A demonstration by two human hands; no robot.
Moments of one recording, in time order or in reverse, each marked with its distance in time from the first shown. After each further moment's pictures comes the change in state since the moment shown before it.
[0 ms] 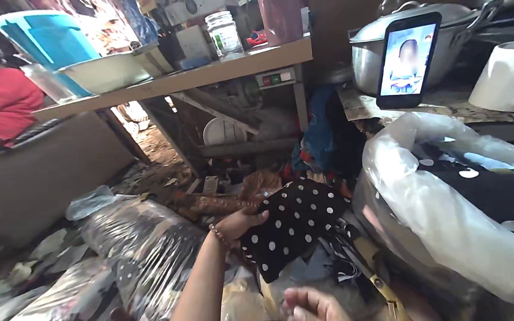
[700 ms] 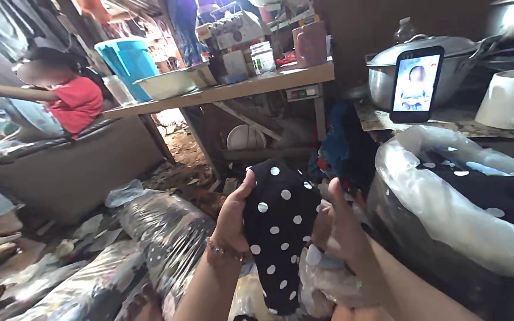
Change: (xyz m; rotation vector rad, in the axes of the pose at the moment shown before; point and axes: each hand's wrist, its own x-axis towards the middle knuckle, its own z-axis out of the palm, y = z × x) left_hand -0.121 0.041 0.020 -0.994 -0.286 0.569; right_hand 0.061 -0.115 0.016 0.387 -0.324 -0.274
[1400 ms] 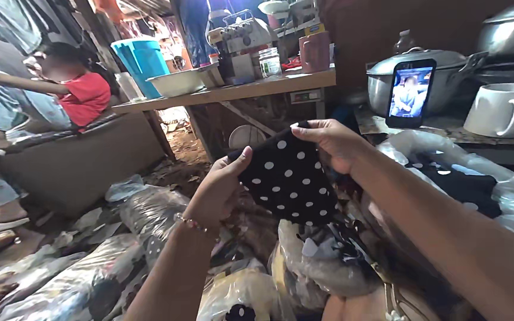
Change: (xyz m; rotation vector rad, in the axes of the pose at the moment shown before) left_hand -0.014 0.046 0.043 0.752 0.336 0.221; right_hand 0.056 -0.125 0.082 -0.628 0.227 0.033
